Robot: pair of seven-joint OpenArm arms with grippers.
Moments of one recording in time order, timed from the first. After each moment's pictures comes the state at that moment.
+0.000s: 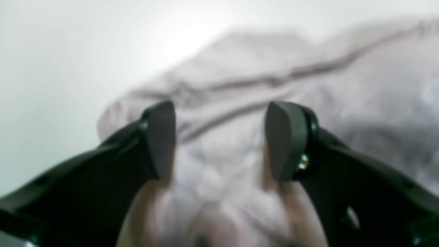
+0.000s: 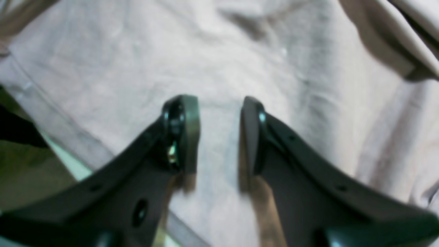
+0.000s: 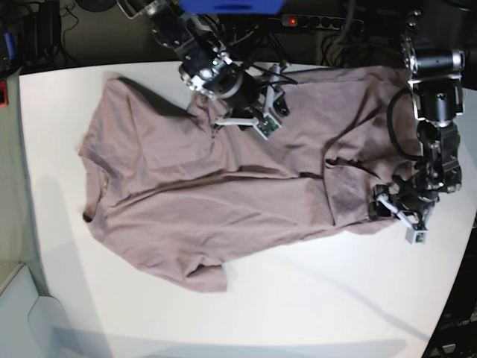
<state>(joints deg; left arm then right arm) -21.3 -22.8 -8.0 46.9 -18.8 -26.8 27.5 -9.6 1.9 -33.0 85.4 -2.4 12.1 -26.6</state>
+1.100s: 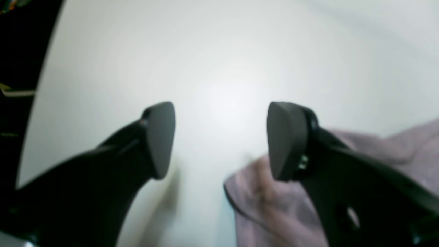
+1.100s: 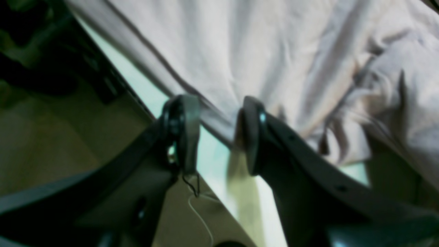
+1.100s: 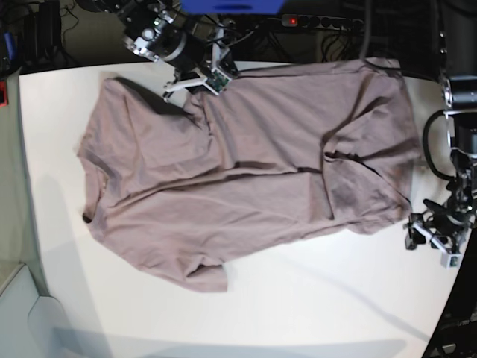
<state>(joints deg) -30.6 -32.4 2.5 34.5 -21.8 -26.7 14.2 -21.0 19.1 -32.7 101.2 -2.2 12.6 -28.6</state>
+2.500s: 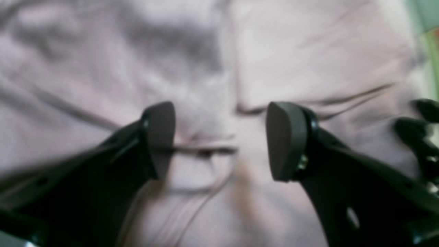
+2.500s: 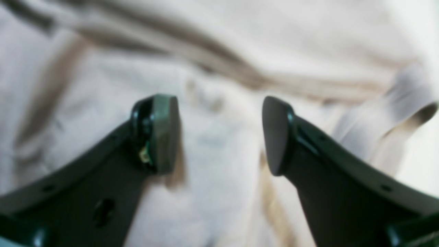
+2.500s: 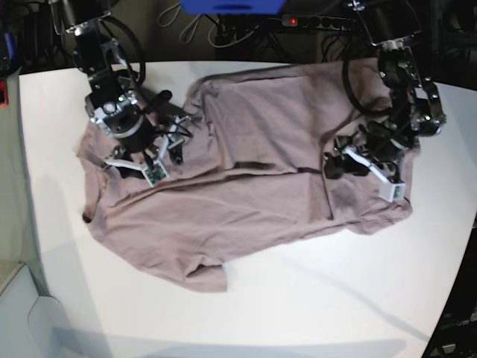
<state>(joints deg) 2.3 -4.5 -22.1 89.3 -27.6 -26.1 57.6 -7.9 15.3 -12.8 93.0 -2.4 12.3 -30.4</state>
